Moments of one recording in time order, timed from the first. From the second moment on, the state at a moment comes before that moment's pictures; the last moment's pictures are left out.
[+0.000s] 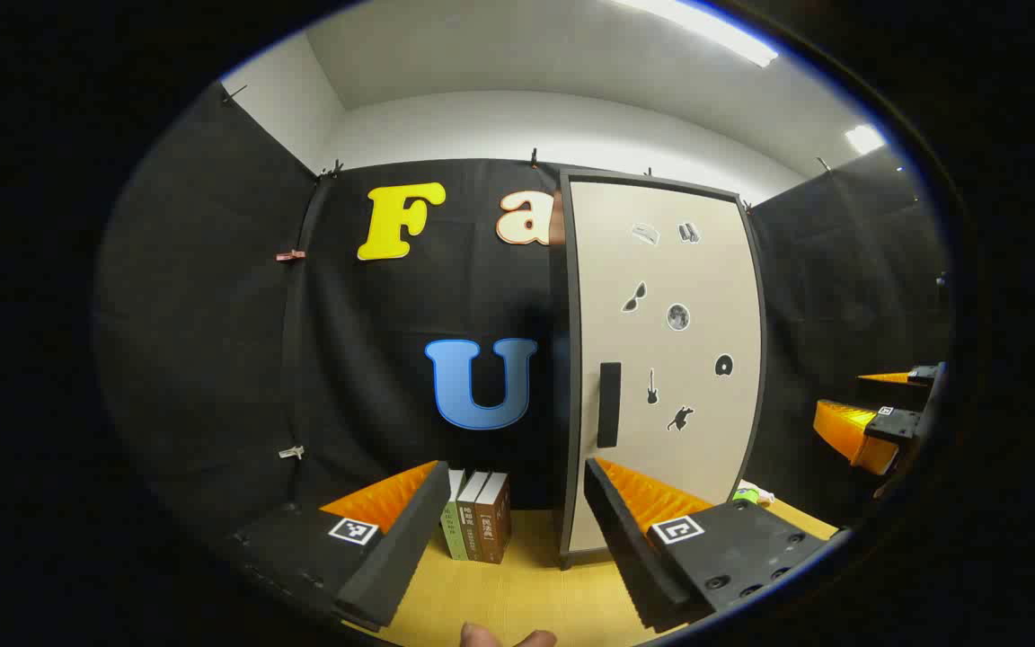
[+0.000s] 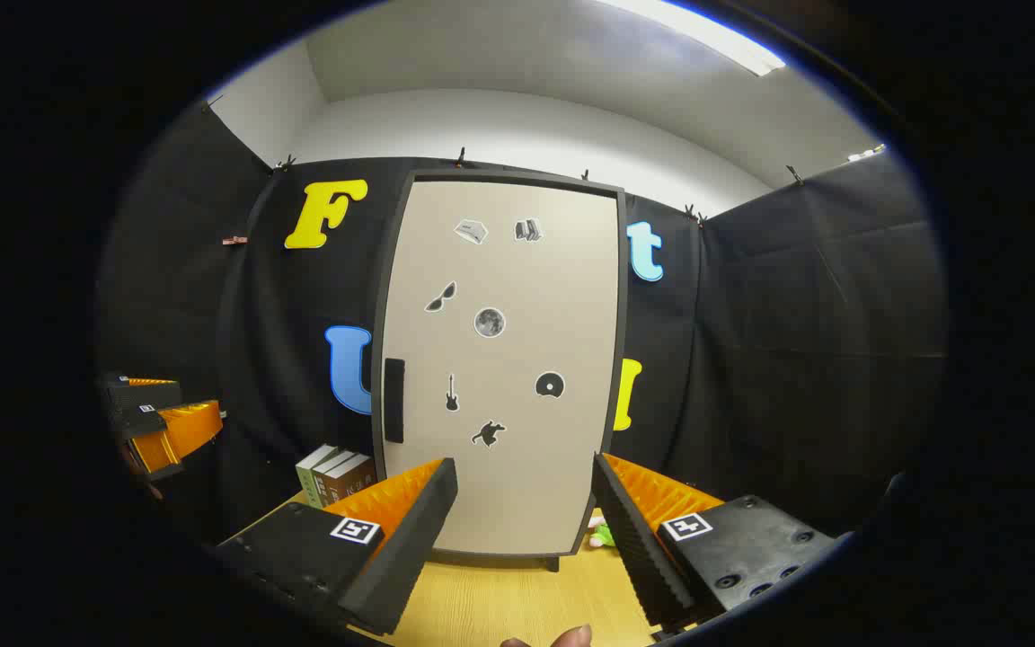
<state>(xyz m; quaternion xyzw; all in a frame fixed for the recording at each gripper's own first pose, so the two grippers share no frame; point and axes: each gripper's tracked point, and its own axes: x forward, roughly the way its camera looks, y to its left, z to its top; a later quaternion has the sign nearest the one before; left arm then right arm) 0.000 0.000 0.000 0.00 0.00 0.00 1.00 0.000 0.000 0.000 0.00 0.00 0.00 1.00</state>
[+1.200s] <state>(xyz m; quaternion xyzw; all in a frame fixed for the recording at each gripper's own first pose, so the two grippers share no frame) 0.013 0.014 -0.006 0.00 0.00 0.00 1.00 0.017 0.028 0.004 0.01 0.00 0.02 1.00</state>
